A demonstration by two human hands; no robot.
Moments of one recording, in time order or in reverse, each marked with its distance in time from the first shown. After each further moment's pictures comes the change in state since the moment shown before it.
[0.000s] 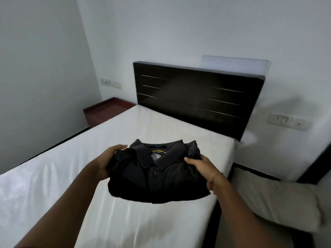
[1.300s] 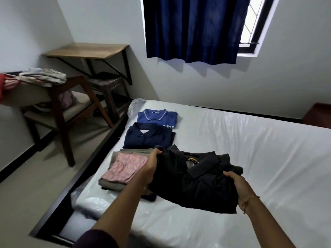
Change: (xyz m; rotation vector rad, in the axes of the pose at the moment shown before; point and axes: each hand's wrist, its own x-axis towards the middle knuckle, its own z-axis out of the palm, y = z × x) left_hand -0.574 -0.309 -0.206 -0.763 1.194 -0.019; right_hand -0.385 0.144 0.373 -0.317 -0.967 0.385
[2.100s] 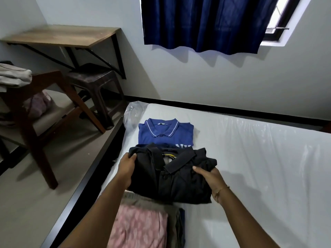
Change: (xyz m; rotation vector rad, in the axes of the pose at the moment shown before) left_hand 0.297 0.100 -0.136 0.095 0.231 0.176; right_hand 0.243 -0.008 0.250 -0.218 0.010 -0.042
